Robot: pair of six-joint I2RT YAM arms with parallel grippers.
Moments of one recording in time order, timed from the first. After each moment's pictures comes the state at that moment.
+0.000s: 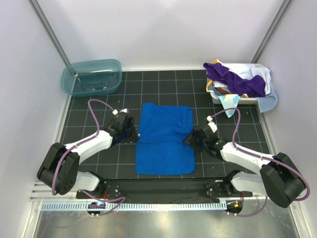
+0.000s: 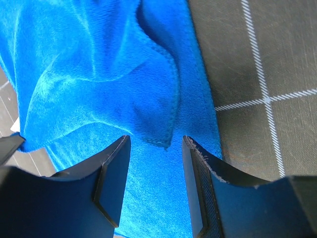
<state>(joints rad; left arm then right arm) -0.52 1.36 0.66 -0.24 -0.03 -0.78 0.61 1.18 0.45 -0.12 0.12 1.09</state>
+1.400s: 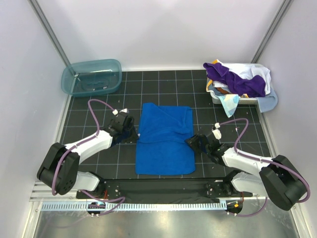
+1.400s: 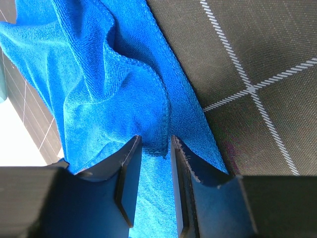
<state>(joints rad) -0.52 1.36 0.66 -0.24 -0.03 -0.78 0.61 1.14 0.31 0.05 0.17 1.39</state>
